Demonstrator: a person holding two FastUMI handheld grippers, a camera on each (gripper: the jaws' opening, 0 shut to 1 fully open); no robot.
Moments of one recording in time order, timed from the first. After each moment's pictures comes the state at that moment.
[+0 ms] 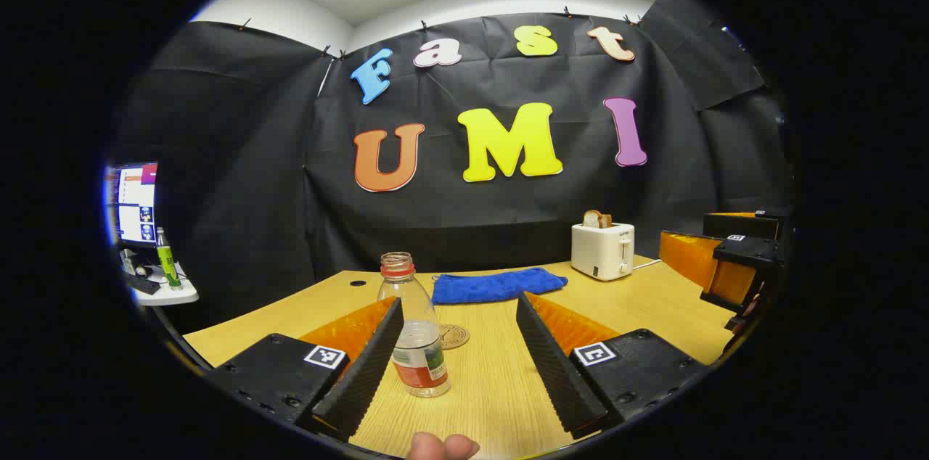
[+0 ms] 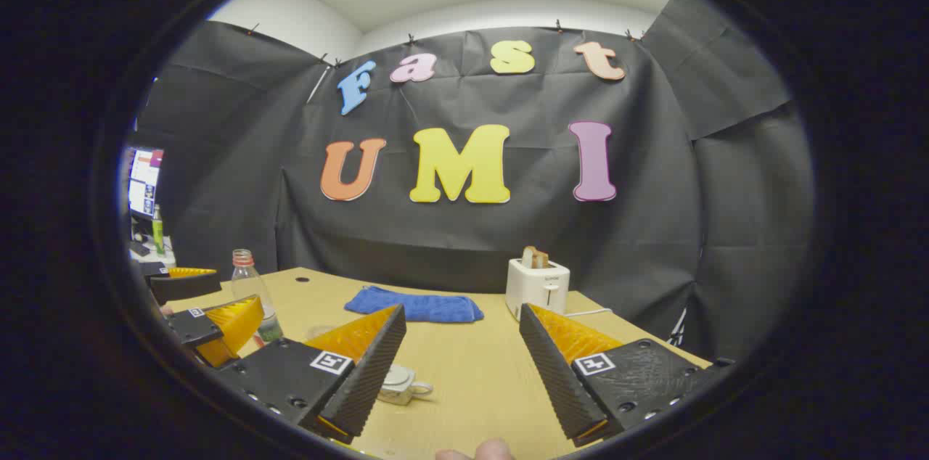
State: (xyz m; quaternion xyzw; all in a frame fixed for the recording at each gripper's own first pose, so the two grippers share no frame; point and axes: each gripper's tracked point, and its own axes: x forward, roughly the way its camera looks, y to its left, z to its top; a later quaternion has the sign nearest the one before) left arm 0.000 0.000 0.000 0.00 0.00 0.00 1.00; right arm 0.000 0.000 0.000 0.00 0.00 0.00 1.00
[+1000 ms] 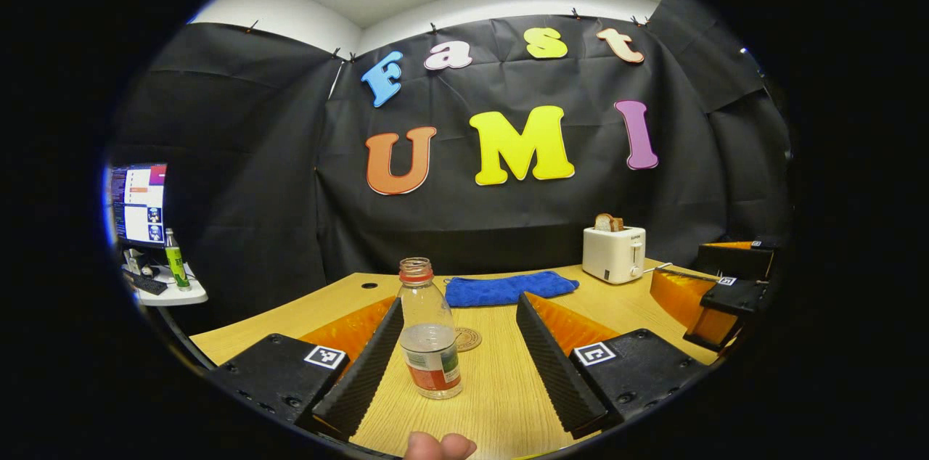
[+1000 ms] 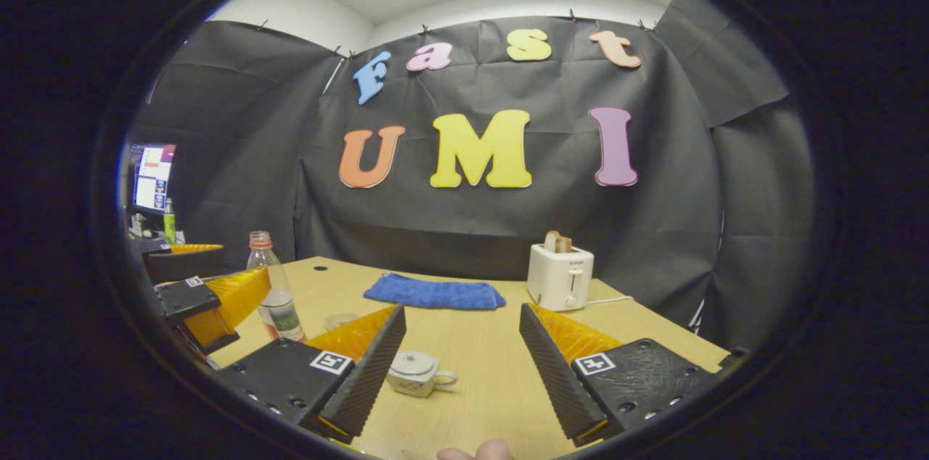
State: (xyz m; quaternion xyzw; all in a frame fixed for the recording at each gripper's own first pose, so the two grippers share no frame) left arm -0.001 0.014 0.002 0.00 0.00 0.02 1.00; right arm 0.008 0.026 -0.031 0.00 0.03 0.03 1.00
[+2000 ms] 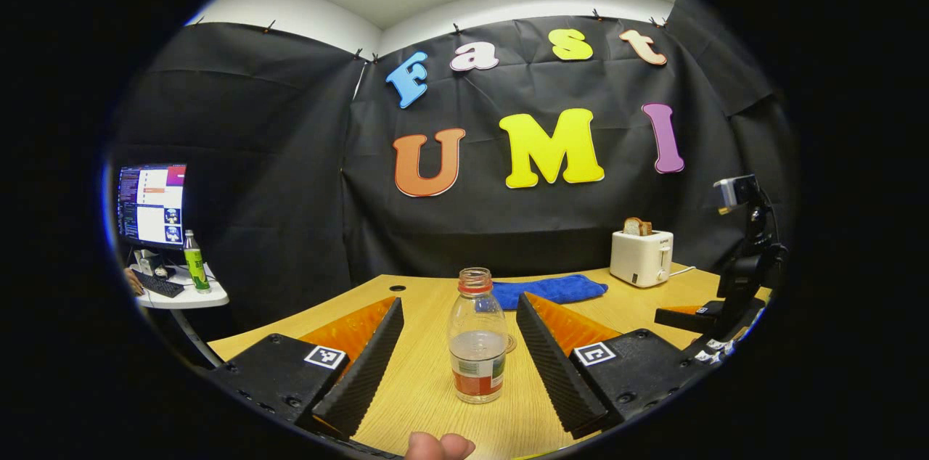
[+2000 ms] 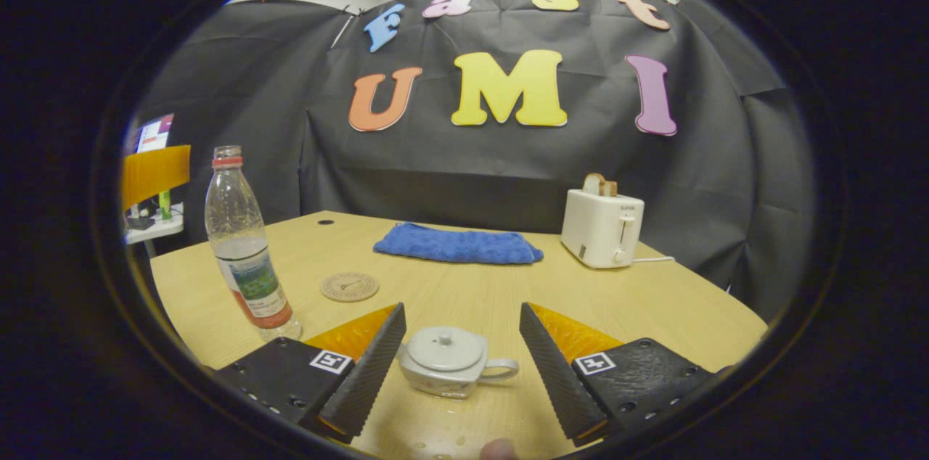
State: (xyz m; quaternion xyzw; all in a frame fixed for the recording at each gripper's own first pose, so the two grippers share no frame) left arm 0.001 0.058 0.008 -0.01 0.00 0.07 1.00; right arm 0.076 0.081 -0.123 -0.01 0.12 0.06 0.99
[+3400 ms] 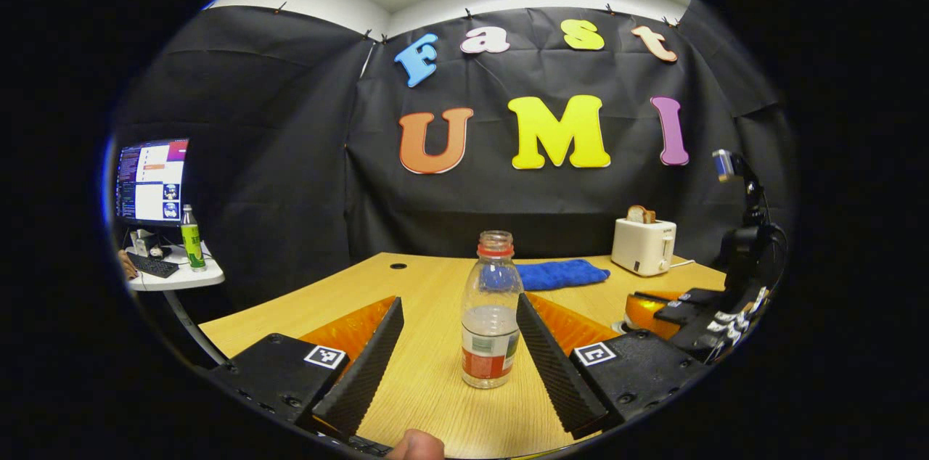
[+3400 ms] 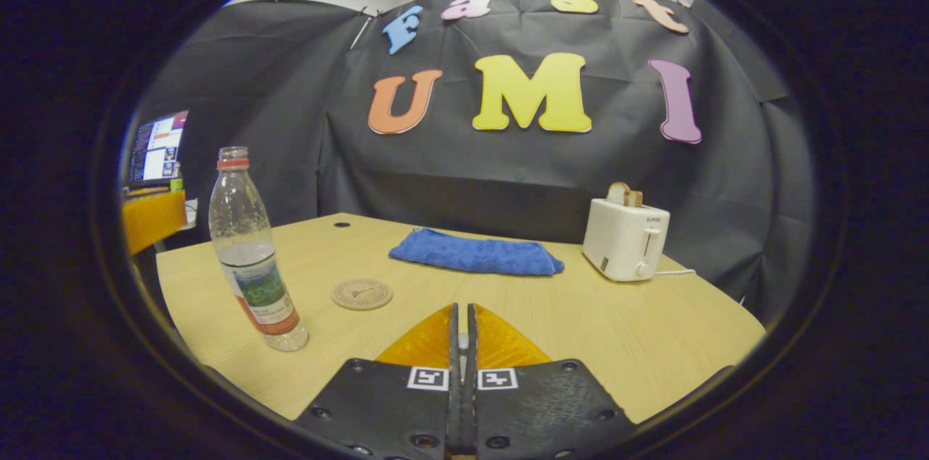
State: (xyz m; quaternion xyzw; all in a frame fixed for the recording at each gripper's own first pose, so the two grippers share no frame) left arm -0.003 0.061 -0.038 -0.04 0.05 0.04 1.00; right arm 0.090 0.090 -0.106 -0.03 0.10 0.10 0.99
